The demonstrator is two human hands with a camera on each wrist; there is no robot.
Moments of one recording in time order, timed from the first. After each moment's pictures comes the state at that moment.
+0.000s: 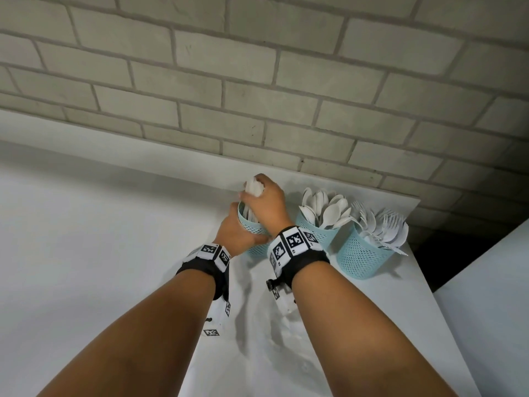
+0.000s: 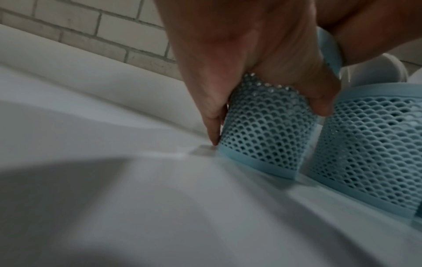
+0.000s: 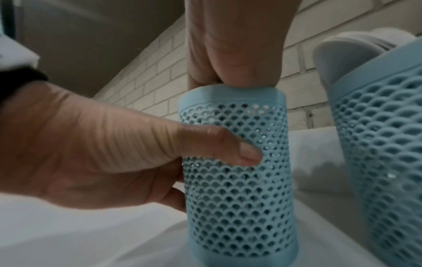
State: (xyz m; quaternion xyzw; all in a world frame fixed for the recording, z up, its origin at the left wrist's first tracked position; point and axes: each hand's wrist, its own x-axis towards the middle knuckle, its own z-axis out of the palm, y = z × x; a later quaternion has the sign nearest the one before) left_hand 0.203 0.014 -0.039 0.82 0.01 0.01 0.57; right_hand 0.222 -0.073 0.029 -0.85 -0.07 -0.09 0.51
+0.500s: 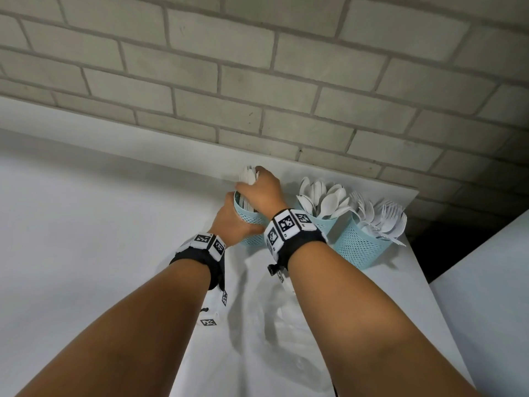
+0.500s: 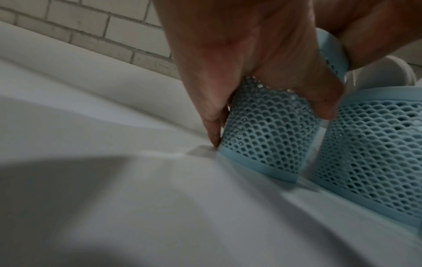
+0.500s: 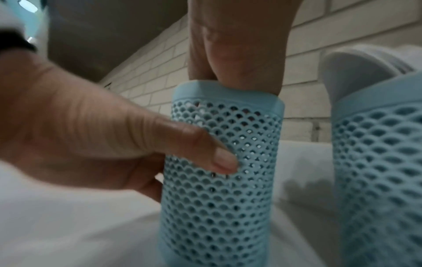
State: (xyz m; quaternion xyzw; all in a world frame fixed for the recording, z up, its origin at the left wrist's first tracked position) left_hand 0.204 0.014 -0.045 0.82 -0.01 0.04 0.57; right_hand 0.226 -0.075 0.038 -0.88 -0.05 -0.03 0.47
